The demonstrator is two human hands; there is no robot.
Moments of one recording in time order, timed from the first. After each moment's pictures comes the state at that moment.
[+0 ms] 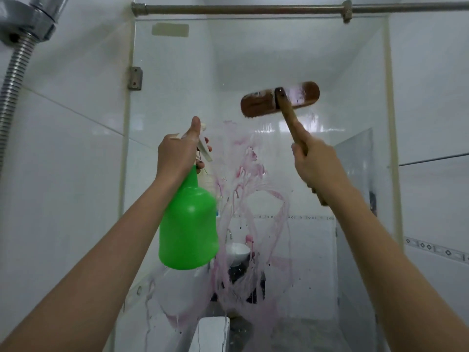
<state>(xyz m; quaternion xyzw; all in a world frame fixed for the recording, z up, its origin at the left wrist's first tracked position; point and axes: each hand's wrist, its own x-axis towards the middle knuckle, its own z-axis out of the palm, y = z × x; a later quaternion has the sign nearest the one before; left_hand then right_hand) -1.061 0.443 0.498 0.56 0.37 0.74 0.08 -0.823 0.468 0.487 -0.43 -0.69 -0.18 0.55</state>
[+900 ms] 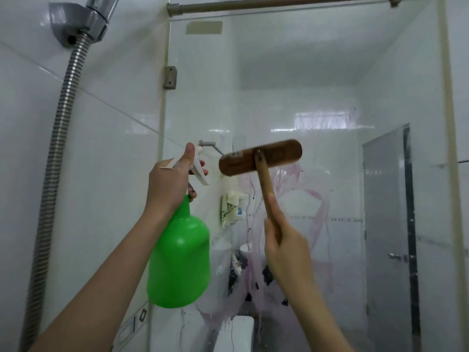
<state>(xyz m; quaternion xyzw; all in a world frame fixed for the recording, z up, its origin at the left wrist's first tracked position) -1.130 0.420 0.444 0.53 0.39 0.75 0.07 -0.937 0.473 0.355 -0.31 -0.71 0.01 0.63</state>
